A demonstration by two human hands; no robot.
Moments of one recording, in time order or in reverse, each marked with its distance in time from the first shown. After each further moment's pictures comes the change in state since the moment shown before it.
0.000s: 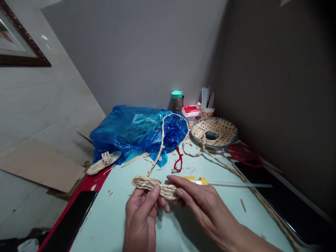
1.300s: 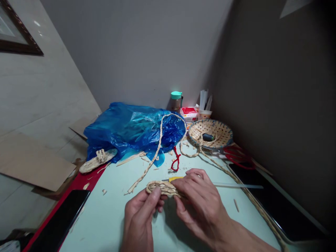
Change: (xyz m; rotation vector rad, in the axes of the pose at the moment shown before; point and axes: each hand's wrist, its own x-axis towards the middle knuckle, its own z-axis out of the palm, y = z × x) left_hand 0.000 -0.004 -0.006 0.097 0.033 -0.094; right_hand 0.001 0.004 0.001 -0.388 0.069 -0.353
